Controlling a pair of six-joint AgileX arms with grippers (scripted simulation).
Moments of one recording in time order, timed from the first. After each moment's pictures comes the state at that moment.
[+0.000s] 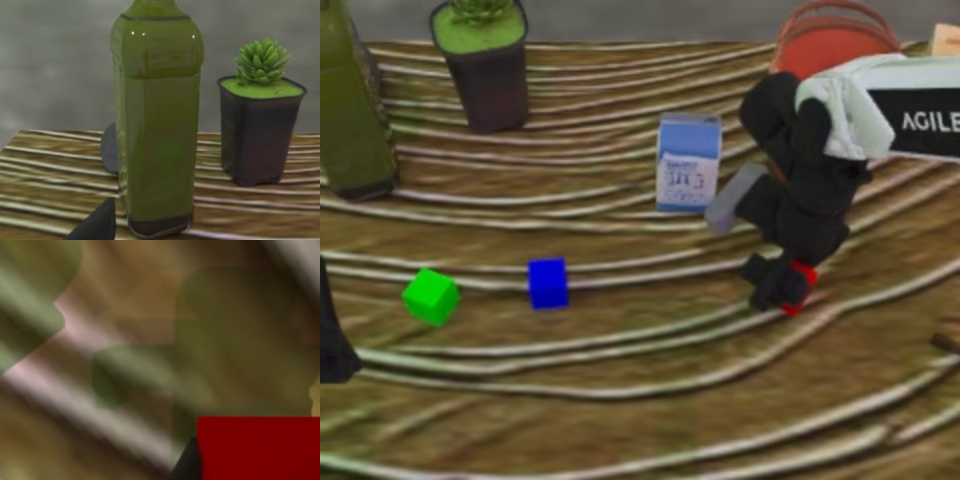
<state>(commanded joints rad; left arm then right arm) 0.00 0.00 0.00 0.00 0.00 0.00 0.46 2.18 1.51 -0.87 -0.01 -0.47</state>
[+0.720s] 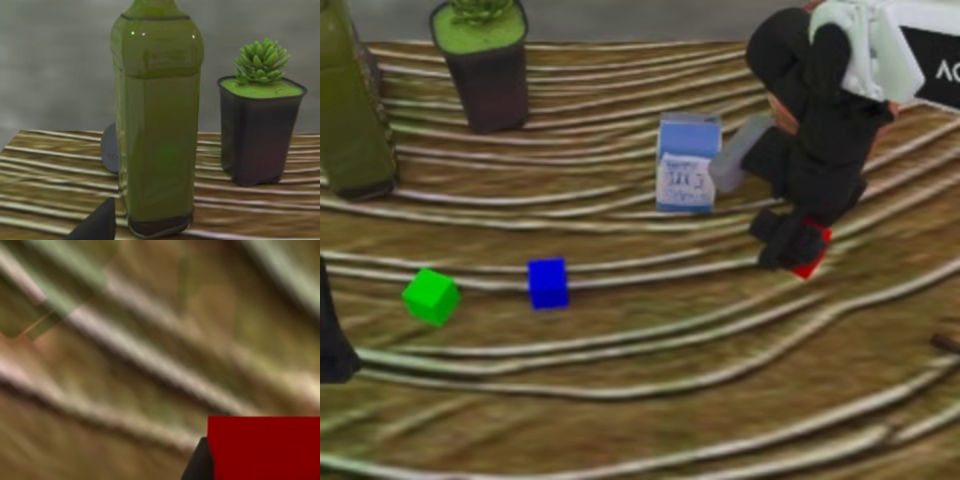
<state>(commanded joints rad) 0.00 0.00 0.00 0.00 0.00 0.00 0.46 2.10 1.64 -1.09 -0.01 -0.47</state>
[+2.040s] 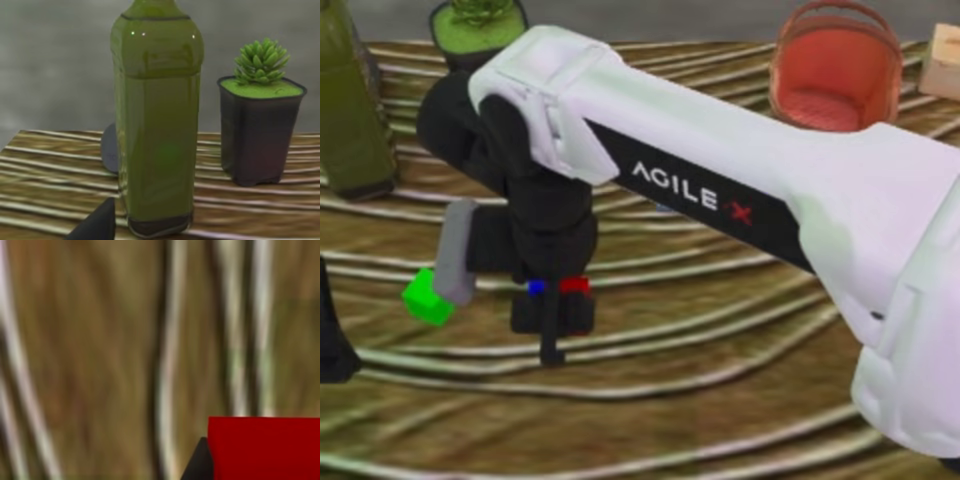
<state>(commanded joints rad) 0.00 0.00 0.00 0.00 0.00 0.00 0.93 2.48 2.38 -1.43 -0.01 -0.62</state>
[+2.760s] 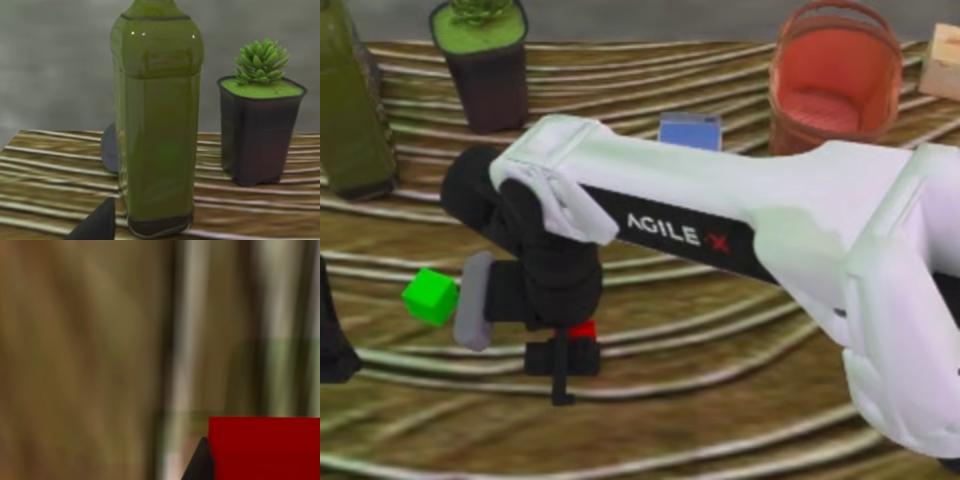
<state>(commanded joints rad) 0.00 0.00 0.00 0.00 0.00 0.00 0.94 2.49 2.11 -1.17 -0.01 -0.62</state>
